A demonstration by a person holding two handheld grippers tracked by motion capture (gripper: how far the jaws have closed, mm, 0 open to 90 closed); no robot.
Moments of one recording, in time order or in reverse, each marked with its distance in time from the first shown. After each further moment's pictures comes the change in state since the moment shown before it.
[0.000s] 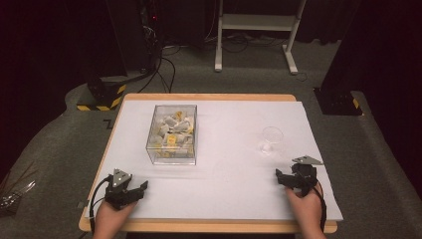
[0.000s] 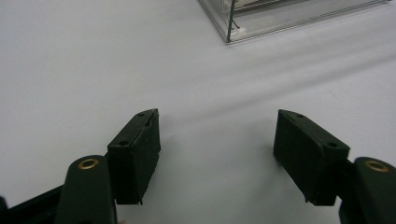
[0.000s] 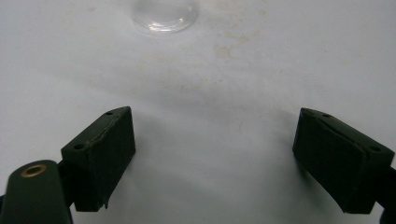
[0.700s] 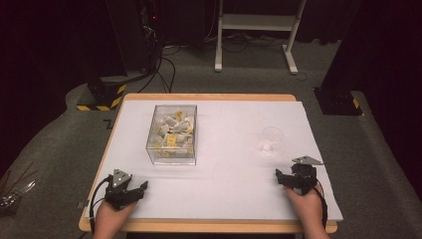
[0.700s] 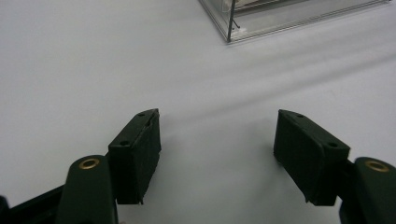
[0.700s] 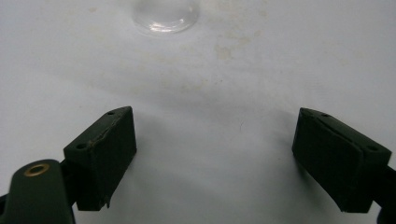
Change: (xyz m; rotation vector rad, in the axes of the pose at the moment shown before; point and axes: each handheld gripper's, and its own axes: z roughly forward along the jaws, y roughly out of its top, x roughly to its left) left arm -0.001 0.000 0.000 -0.004 0.002 -0.009; right arm 0.000 0.000 0.000 -0.001 0.001 -0.003
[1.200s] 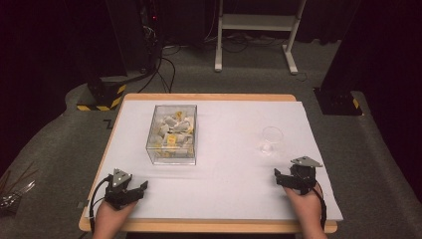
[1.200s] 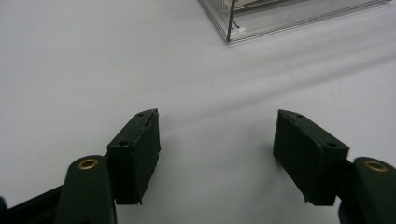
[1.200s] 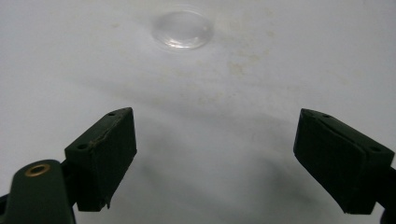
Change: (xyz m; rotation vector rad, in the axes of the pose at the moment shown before) left arm 0.000 0.001 0.000 -0.001 -0.003 -0.003; right arm 0.010 0.002 -0.009 -0.044 -0.003 -0.025
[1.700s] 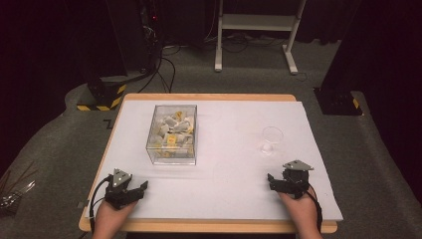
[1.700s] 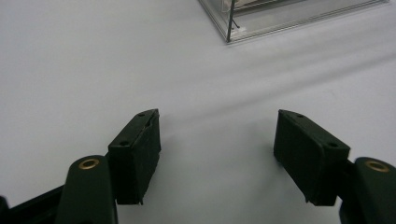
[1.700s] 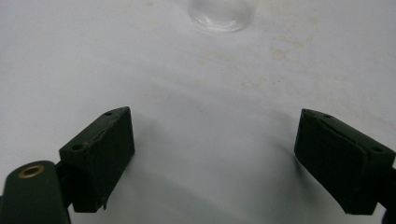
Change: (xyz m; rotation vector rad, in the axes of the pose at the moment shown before) left arm 0.000 0.000 -0.001 0.008 0.001 0.016; right arm 0.020 -0.006 0.003 0.036 0.032 -0.041
